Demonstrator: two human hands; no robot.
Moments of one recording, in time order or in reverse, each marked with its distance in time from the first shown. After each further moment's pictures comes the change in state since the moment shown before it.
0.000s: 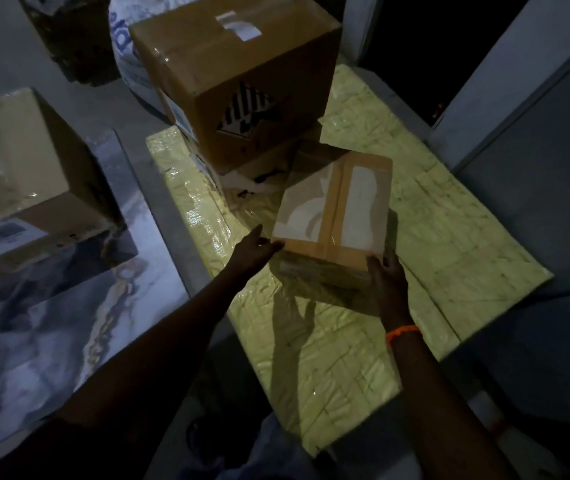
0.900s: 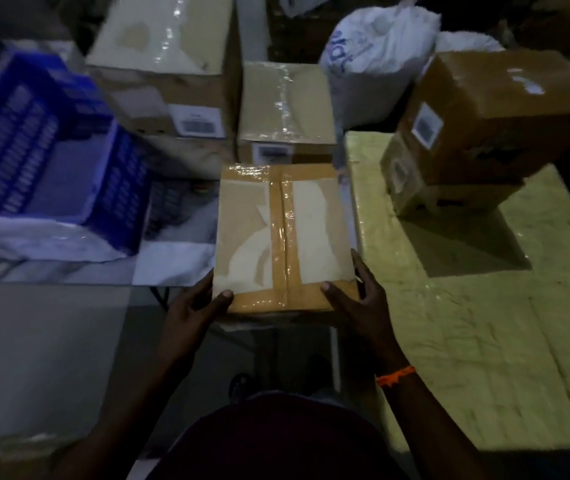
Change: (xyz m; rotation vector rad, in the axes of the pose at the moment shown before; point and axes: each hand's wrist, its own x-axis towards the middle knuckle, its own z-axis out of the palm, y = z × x) left_hand -0.401 -0.236 -0.204 -0.674 0.615 0.104; right_hand -0.329 -0.086 0.208 0.048 -0.753 -0.458
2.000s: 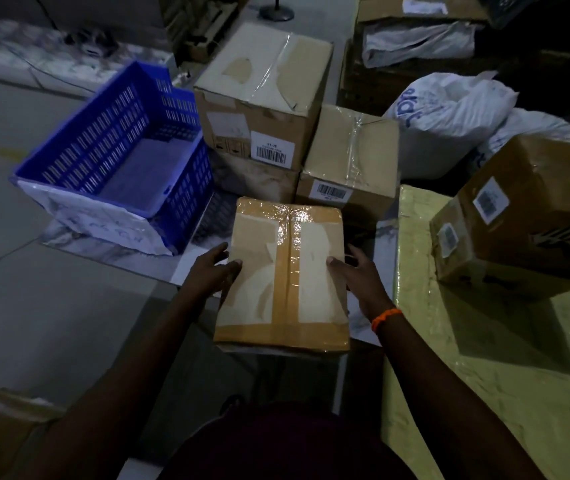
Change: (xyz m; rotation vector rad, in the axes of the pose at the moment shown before) left_hand 0.101 0.012 -0.054 0.157 0.203 -0.173; right_hand 0.148 -0.021 0.070 -0.071 -0.245 0.182
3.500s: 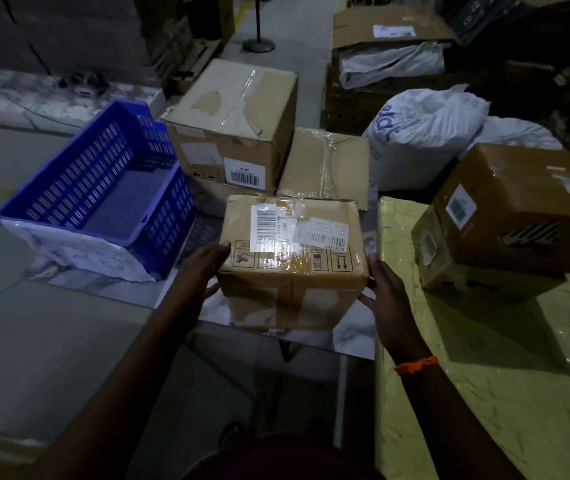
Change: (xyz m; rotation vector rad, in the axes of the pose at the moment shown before) left_hand -0.057 0.086 0.028 -0.287 -0.009 0.030; right_hand -0.075 -0.049 -0.063 0.177 0.111 -0.126
